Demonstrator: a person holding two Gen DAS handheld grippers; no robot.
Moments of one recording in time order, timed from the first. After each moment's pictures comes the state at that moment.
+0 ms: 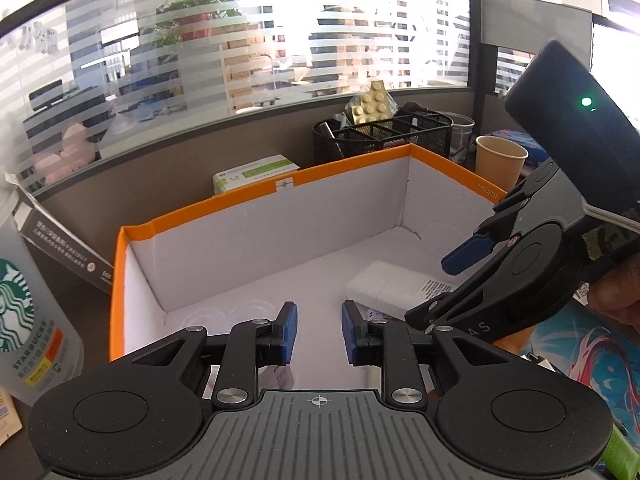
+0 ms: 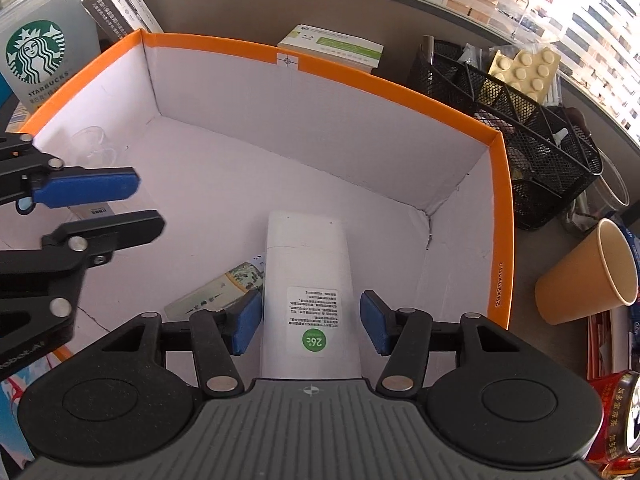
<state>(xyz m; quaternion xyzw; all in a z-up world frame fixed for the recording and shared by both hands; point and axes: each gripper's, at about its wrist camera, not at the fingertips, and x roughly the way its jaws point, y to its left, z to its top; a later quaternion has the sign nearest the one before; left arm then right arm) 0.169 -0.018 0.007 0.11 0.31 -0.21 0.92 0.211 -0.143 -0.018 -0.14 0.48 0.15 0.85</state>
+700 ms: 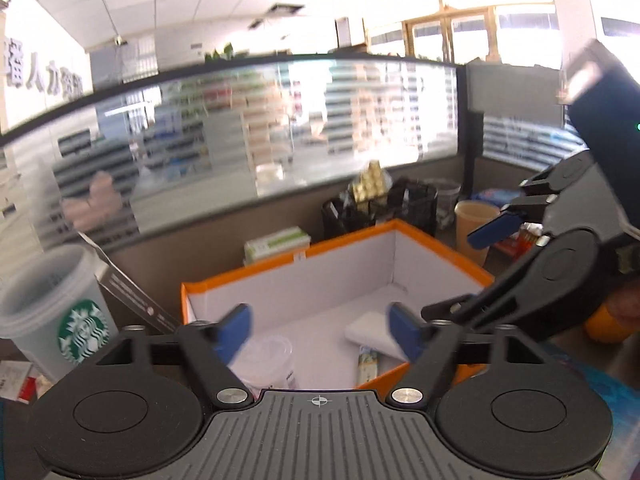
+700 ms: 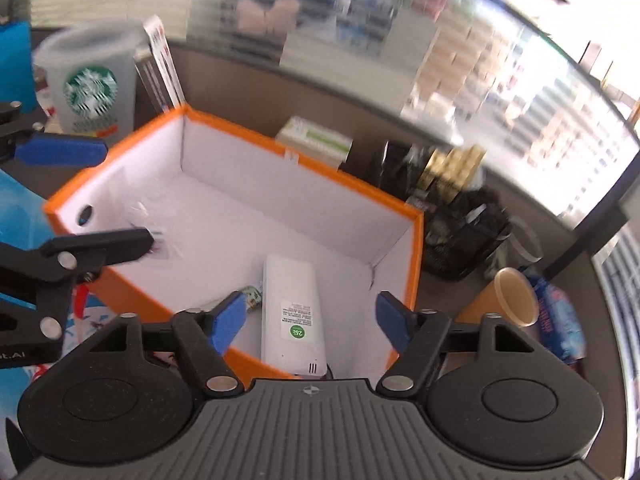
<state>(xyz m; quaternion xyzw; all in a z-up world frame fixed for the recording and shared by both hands) 0.087 -0.002 0.076 0.10 0.21 -0.19 0.95 0.121 -0.135 0.064 -0.20 0.36 0.12 0.90</state>
